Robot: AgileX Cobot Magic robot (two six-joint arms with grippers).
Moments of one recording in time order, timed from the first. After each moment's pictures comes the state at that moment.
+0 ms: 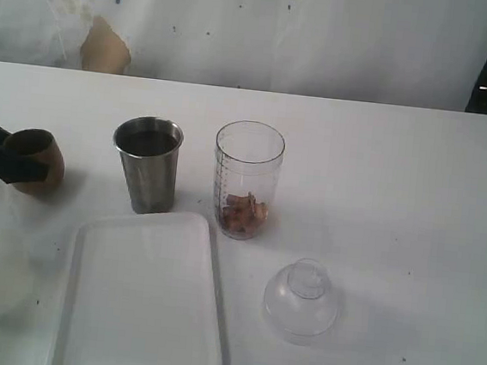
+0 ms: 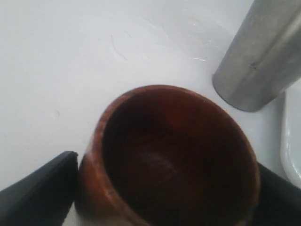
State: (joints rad) left arm 0.37 2.29 -1.35 -1.29 1.20 2.04; right arm 0.01 0.01 0.00 0.05 0.26 0.32
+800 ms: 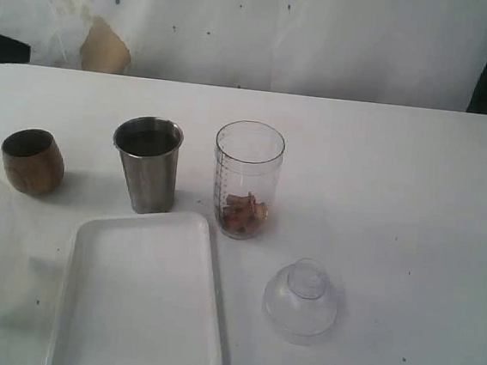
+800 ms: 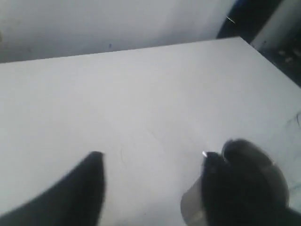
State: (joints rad) left arm 0.37 1.92 -1.35 -1.37 1.13 1.49; right arm 0.01 0.01 0.00 0.05 0.26 0.33
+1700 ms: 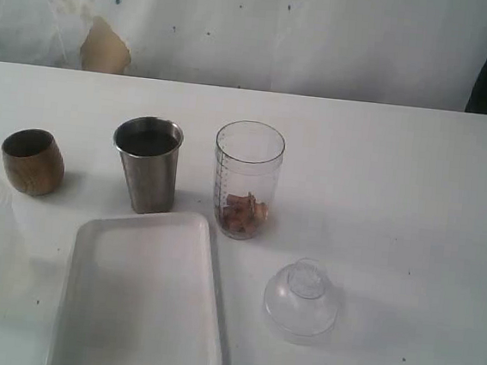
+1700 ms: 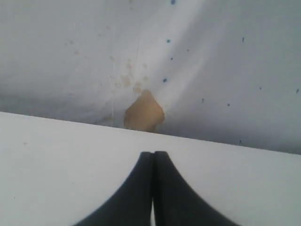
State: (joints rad) left arm 0.00 1.14 -0.87 -0.57 0.07 0.41; right arm 0.01 0.01 0.00 0.05 0.26 0.33
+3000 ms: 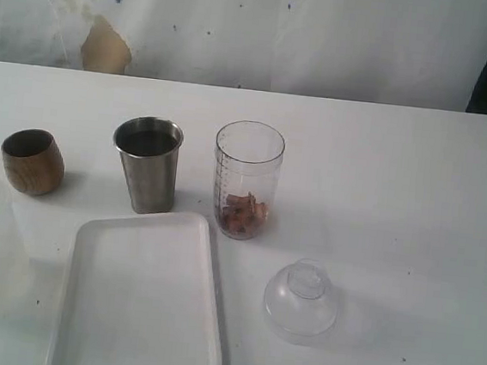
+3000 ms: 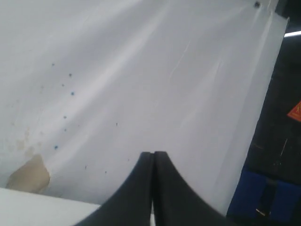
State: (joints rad) left arm -0.31 0.00 -0.16 -0.27 -0.08 -0.11; right arm 0.01 0.01 0.00 0.07 -0.02 0.32
